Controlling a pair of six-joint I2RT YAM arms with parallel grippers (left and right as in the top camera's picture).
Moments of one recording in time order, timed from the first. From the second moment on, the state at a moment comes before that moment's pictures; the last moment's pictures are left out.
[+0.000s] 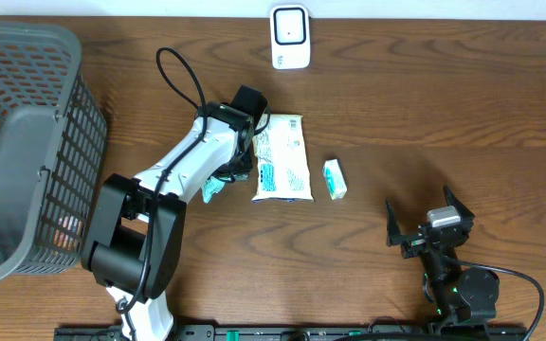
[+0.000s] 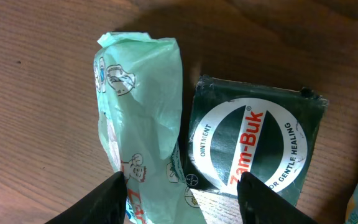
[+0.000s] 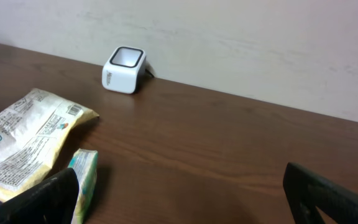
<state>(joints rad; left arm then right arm) -0.42 1.92 1.35 -0.96 -0.25 -0.64 0.06 0.01 0.01 -0.06 -0.15 -0.14</state>
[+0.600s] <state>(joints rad) -0.48 1.92 1.35 -0.91 -0.24 -0.64 0.06 0.01 0.01 -0.06 -0.15 -0.14</state>
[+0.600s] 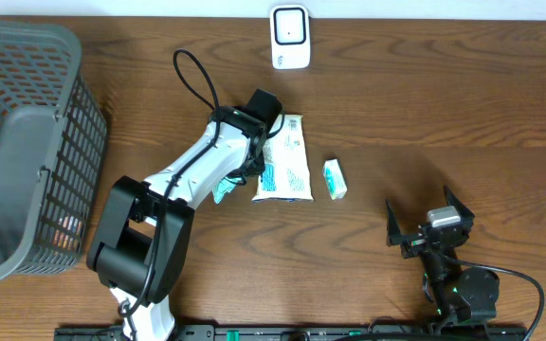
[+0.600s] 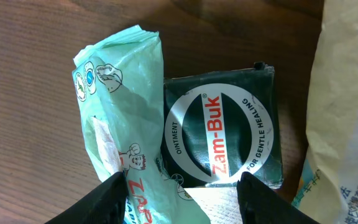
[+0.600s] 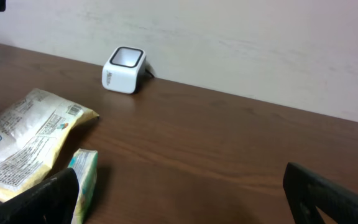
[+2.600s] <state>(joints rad) 0.60 1.06 1.41 -0.87 -0.14 -0.46 0.06 0.01 0.01 -0.06 -0.15 -0.14</state>
